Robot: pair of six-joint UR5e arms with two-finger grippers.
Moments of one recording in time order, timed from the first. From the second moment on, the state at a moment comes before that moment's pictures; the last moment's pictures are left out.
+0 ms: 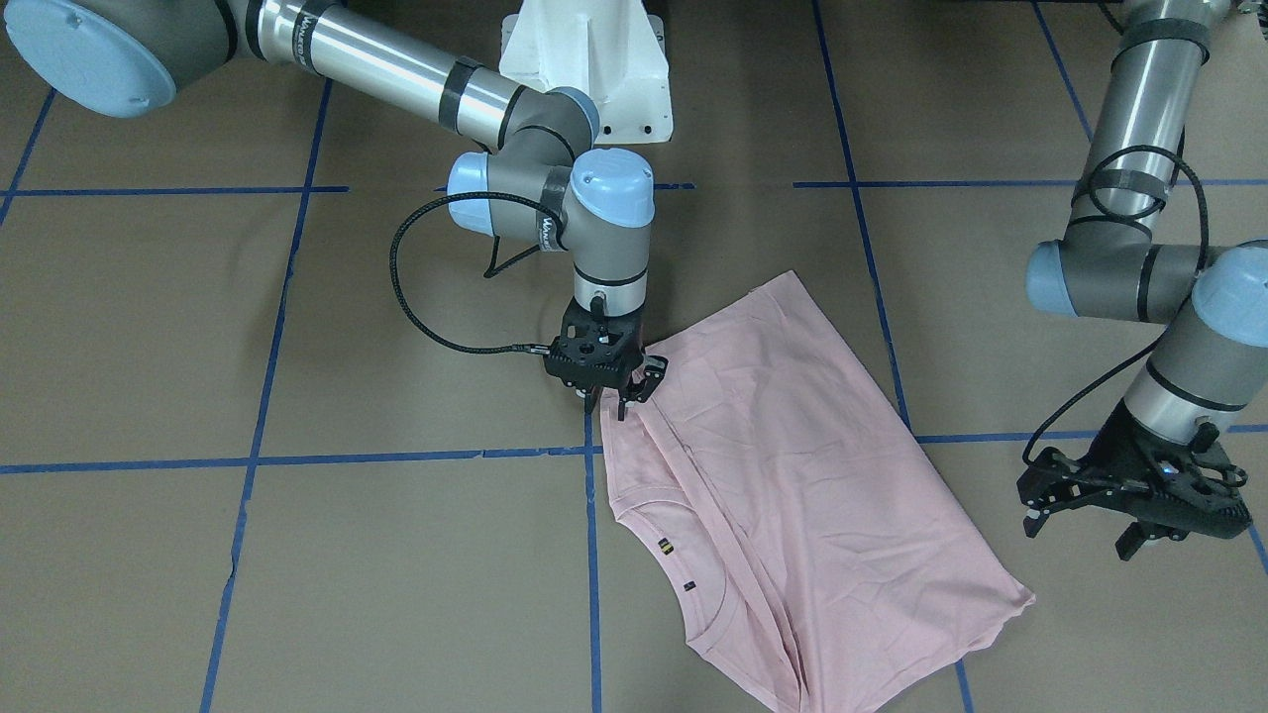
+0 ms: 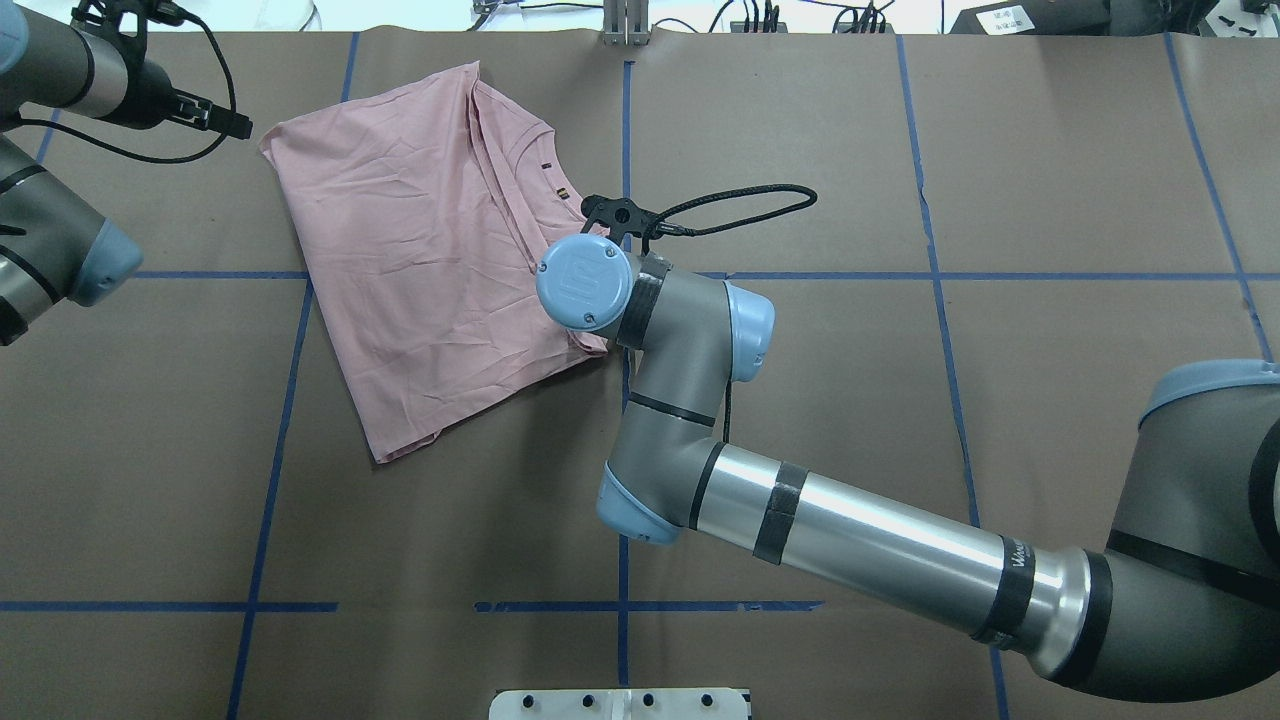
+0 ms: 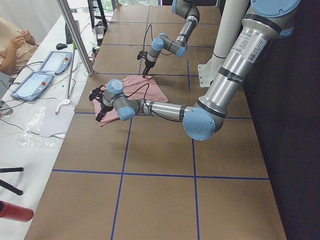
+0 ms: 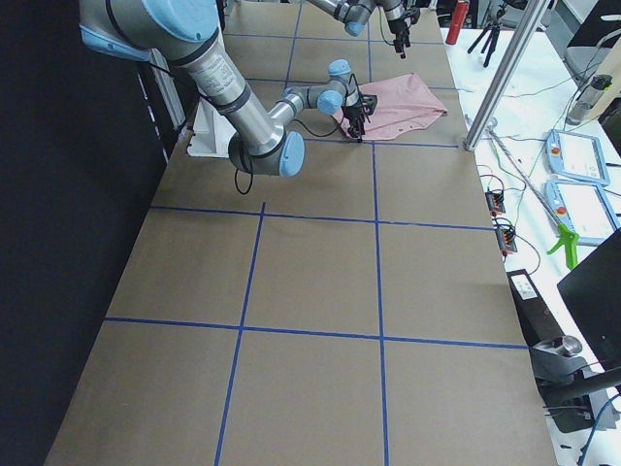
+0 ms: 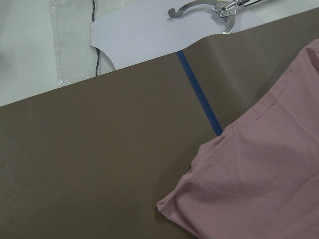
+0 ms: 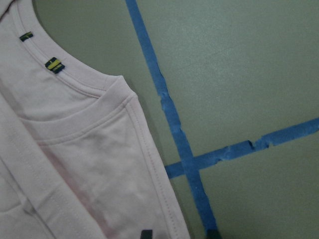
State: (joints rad) left arm -1.09 -2.06 -1.16 -2.41 -1.97 -0.55; right arm 0.47 -0.60 1.14 -1.30 1.53 1.56
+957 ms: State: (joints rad) left arm -1.09 -2.05 -1.17 -2.41 -1.97 -0.55; right arm 0.47 -0.66 1.28 -1.41 1.53 1.56
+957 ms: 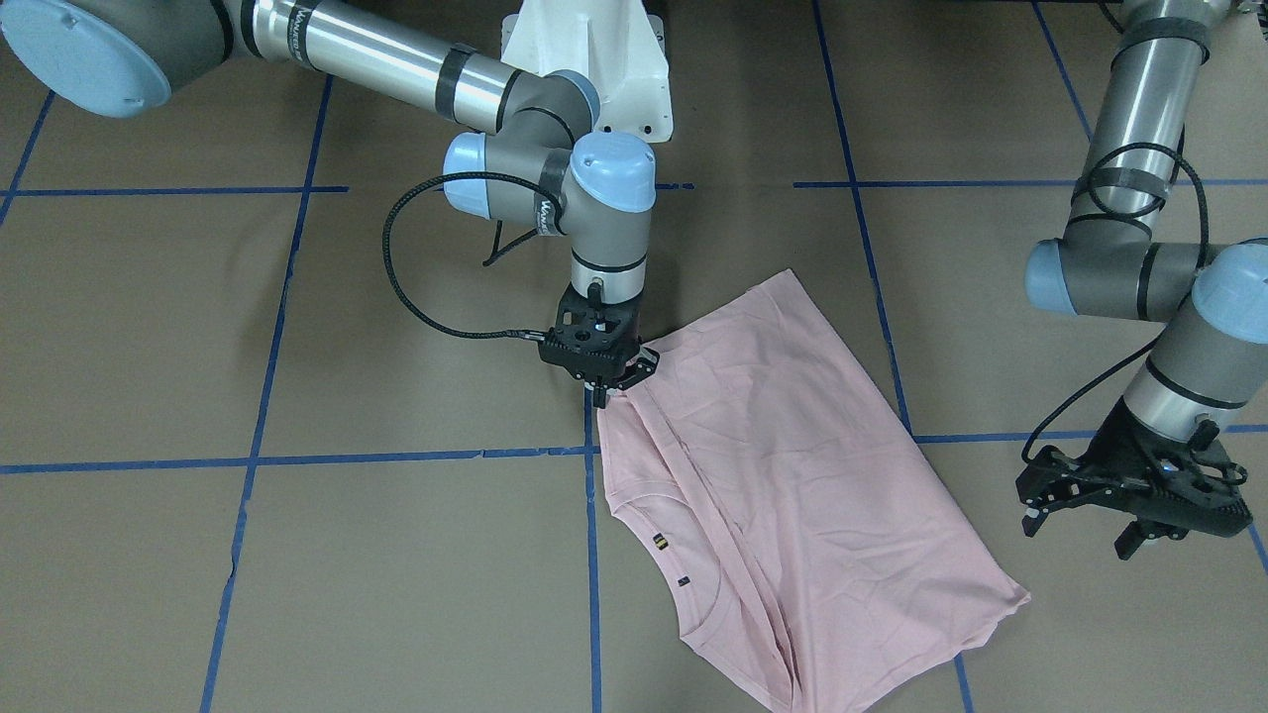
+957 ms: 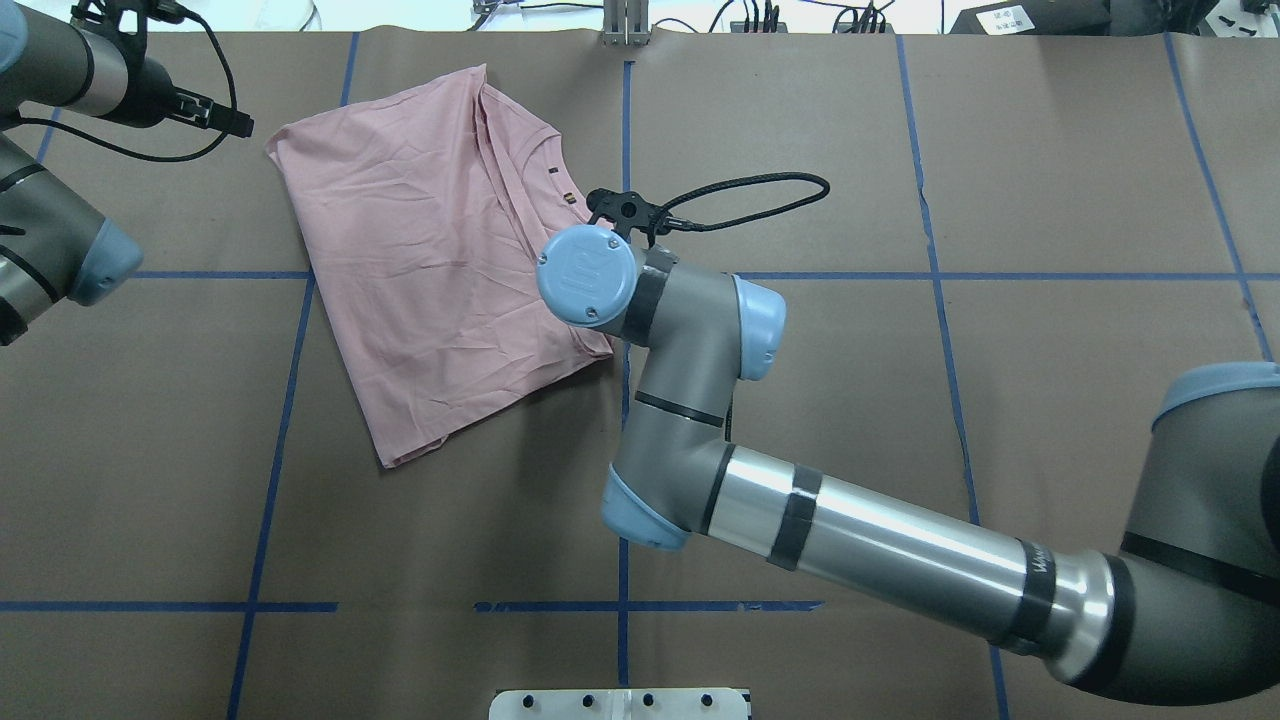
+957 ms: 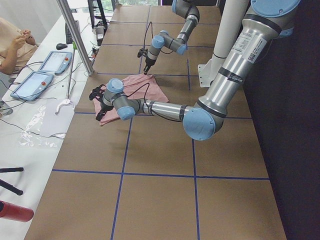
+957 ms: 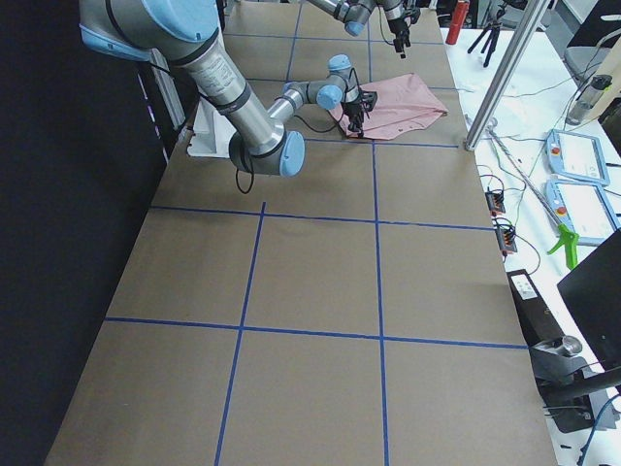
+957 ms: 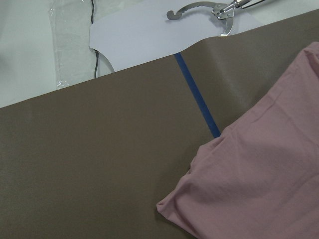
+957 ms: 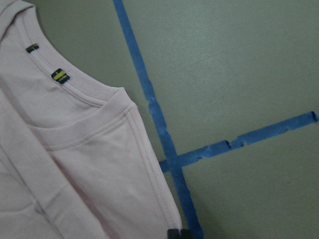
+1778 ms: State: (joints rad) left arm -1.04 -2.03 -1.23 -2.41 -1.97 -0.60; right arm 0.14 -1.14 1.94 -1.55 1.24 1.60
